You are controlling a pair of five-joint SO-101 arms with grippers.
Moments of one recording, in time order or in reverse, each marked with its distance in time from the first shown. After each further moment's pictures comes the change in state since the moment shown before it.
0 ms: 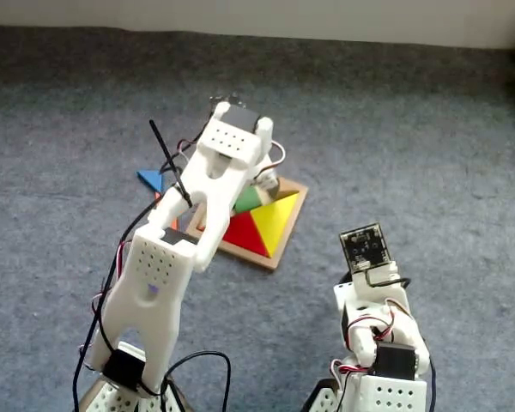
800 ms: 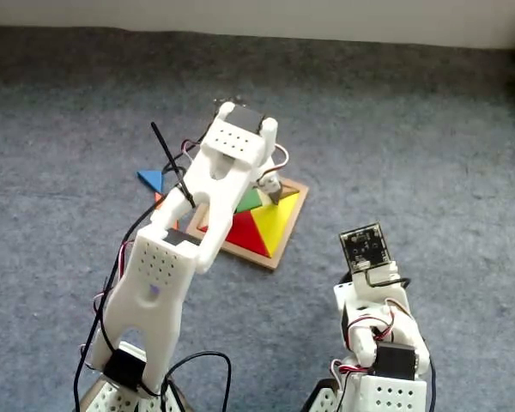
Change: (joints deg) left arm 0.1 0.0 -0.5 3.5 0.0; right arm 0.0 0.0 0.0 -0.1 0.0
